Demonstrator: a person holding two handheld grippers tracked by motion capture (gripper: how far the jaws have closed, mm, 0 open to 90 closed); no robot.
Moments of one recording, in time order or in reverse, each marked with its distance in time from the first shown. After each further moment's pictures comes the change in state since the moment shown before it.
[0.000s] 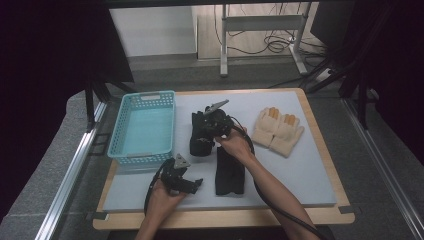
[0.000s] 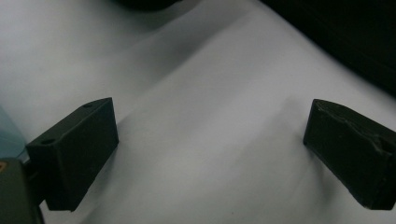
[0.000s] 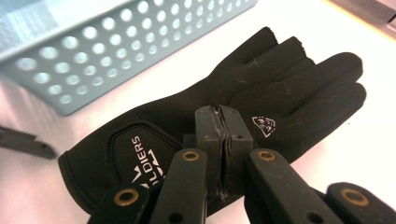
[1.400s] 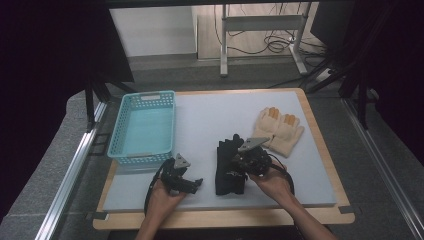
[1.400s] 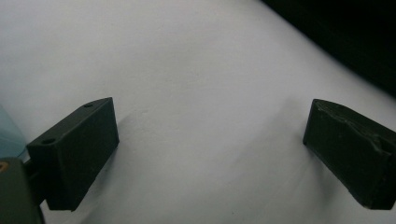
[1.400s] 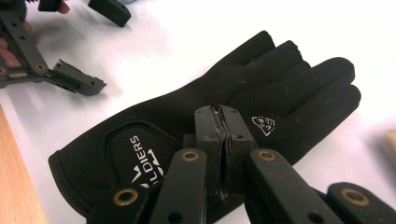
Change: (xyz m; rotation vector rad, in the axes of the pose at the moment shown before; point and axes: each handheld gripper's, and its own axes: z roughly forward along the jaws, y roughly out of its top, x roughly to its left) left arm 0.000 0.000 0.000 -0.005 0.002 -0.004; right arm 0.045 -0.111 -0.103 0.016 -0.027 0.022
